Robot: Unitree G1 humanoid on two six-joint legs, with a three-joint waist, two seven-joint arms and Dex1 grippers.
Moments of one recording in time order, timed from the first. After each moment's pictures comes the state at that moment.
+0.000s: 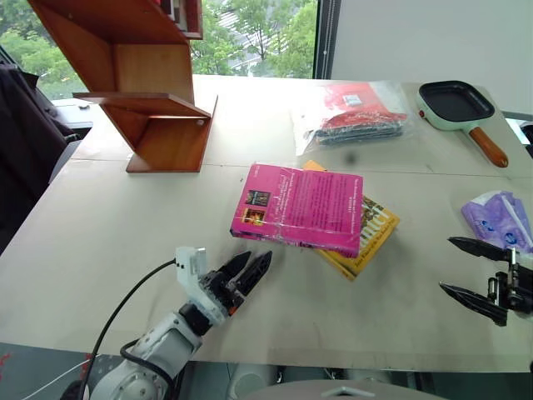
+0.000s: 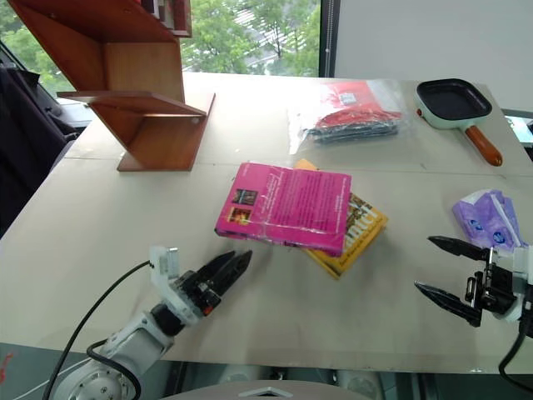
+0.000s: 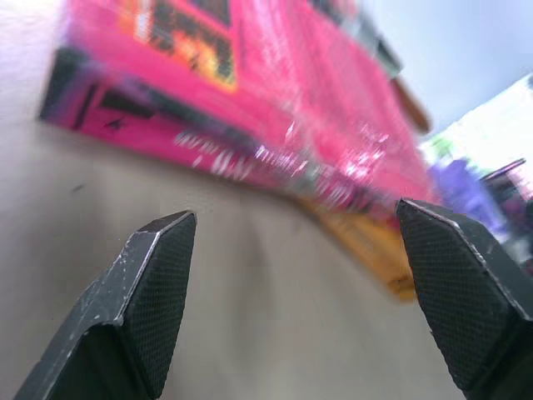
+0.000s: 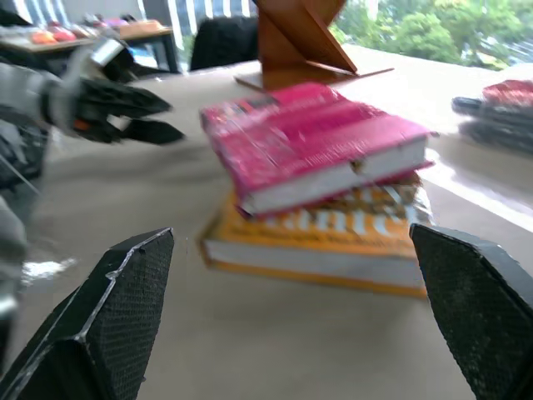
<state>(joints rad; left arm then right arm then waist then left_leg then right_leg) 0.35 0.30 0.16 -0.60 -1.11 0.69 -0.29 0.34 -0.72 -0.44 -0.13 0.84 0.01 1.44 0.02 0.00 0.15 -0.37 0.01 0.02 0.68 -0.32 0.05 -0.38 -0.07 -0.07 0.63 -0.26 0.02</state>
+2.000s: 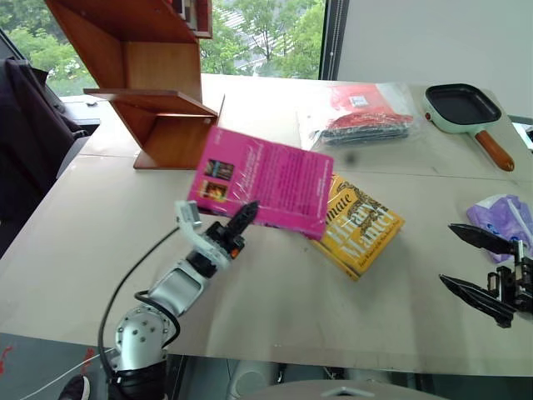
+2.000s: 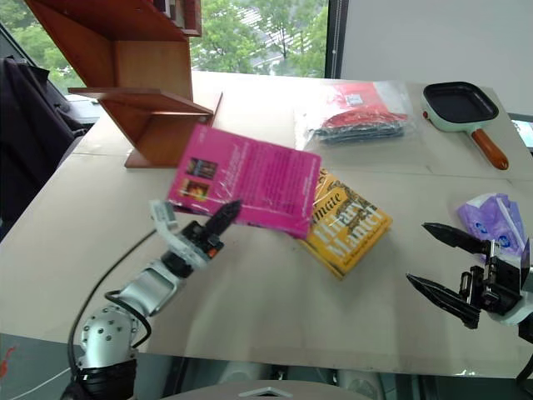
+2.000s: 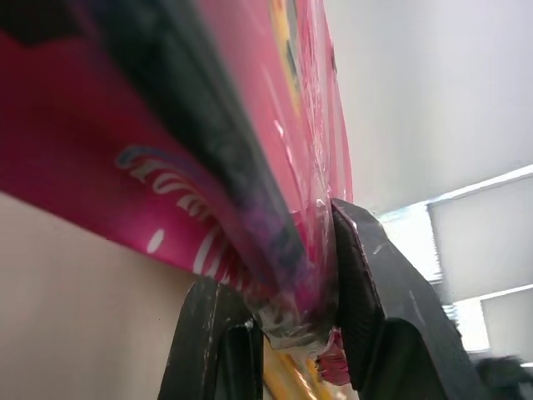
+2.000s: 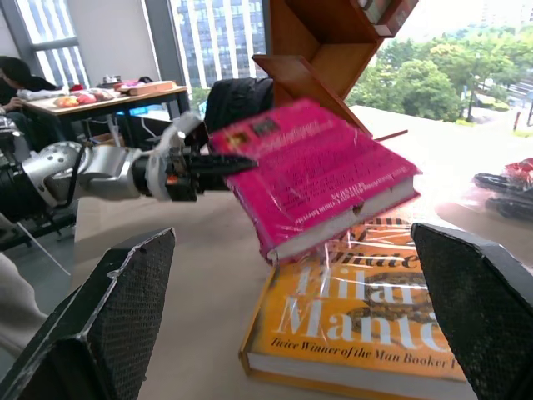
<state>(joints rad) 0.02 0.30 0.22 -0.39 -1.32 0.68 -0.15 0.34 -0.65 -0.53 -0.39 0.92 0.19 1.28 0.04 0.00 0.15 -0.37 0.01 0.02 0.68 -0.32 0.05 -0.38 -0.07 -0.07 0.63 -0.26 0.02</state>
